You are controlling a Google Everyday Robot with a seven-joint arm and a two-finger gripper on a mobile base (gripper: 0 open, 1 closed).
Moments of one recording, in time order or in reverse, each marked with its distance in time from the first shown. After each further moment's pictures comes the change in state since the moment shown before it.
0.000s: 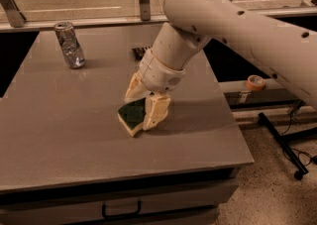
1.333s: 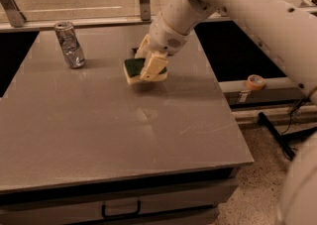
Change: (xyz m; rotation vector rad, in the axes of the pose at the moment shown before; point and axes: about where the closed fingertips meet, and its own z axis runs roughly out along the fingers) arm 0.055 -0.097 -0.050 0.186 -0.012 0.303
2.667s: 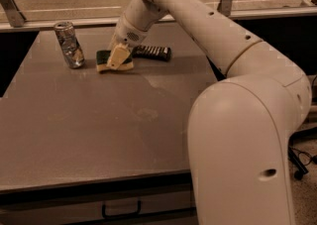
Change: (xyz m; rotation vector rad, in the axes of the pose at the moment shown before) arm -0.047 -0.103 0.087 0.011 -0.070 0.119
